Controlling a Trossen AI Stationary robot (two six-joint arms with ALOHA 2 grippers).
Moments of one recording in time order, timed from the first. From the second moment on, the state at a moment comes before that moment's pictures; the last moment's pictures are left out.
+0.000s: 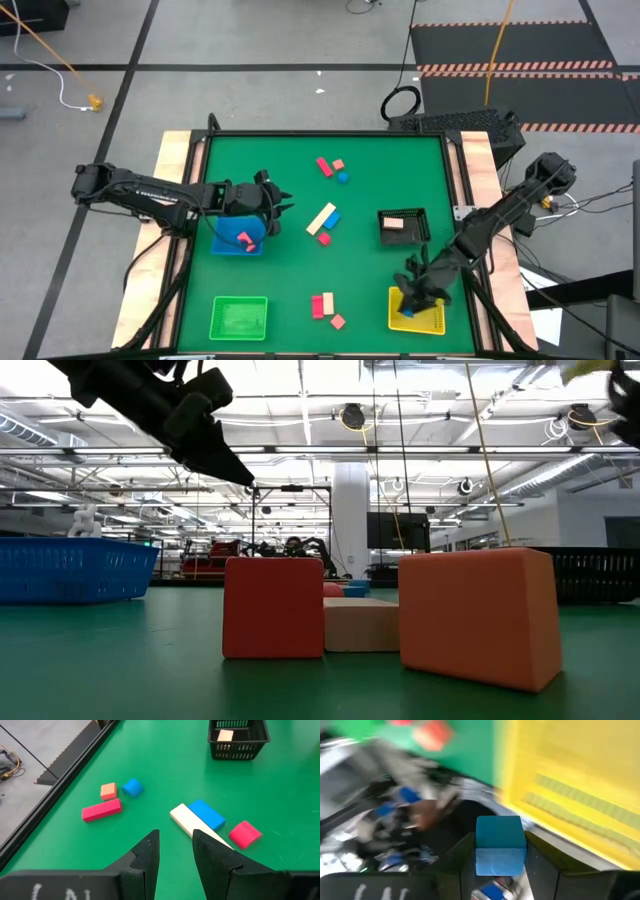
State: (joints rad) left arm -0.01 1.19 0.65 -0.02 -0.29 -0.03; right arm 0.70 1.16 0.51 0.05 -0.21 2.33
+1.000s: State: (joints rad) left arm -0.06 1.19 0.65 -0.03 -0.29 -0.14; right arm 0.70 1.16 0.51 -0.10 -0.15 2.27
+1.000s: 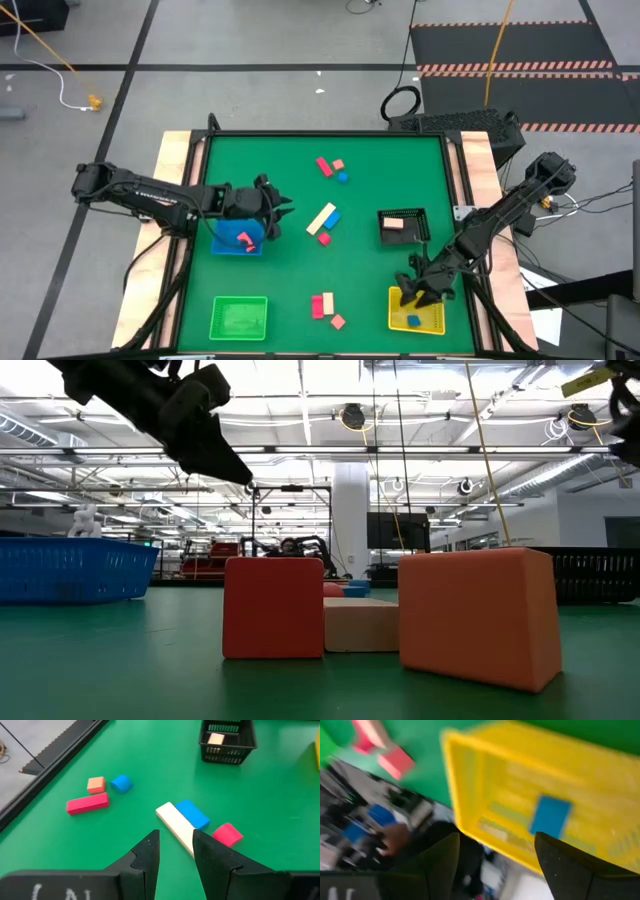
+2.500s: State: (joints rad) left arm -0.07 1.39 0.65 0.18 -0.41 -0.43; right arm 0.19 1.16 0.51 0.02 0.26 1.20
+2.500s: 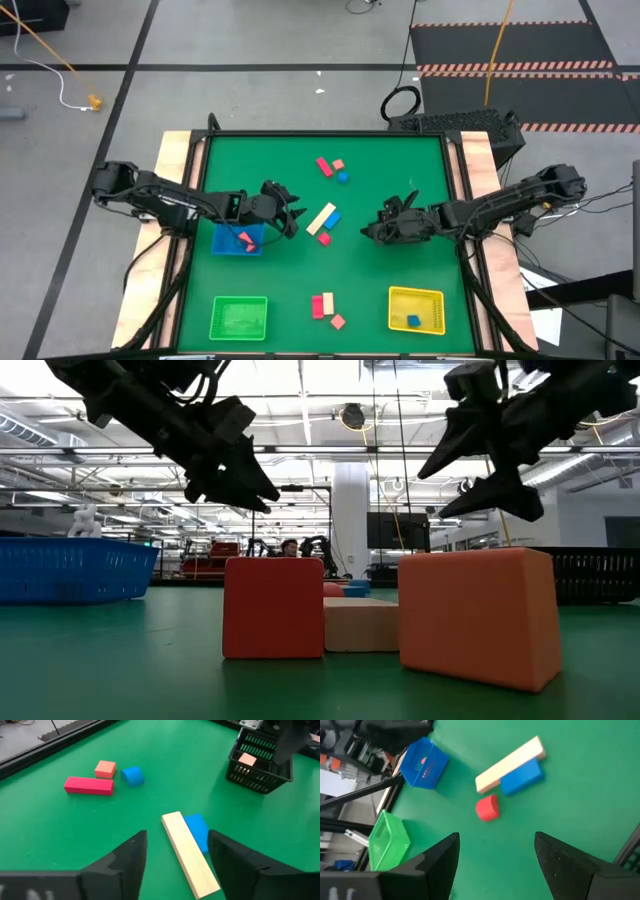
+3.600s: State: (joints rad) left arm -0.17 1.80 0.71 0.37 -0.48 -0.45; right arm 0.08 1.16 0.51 0.38 0.45 0.69
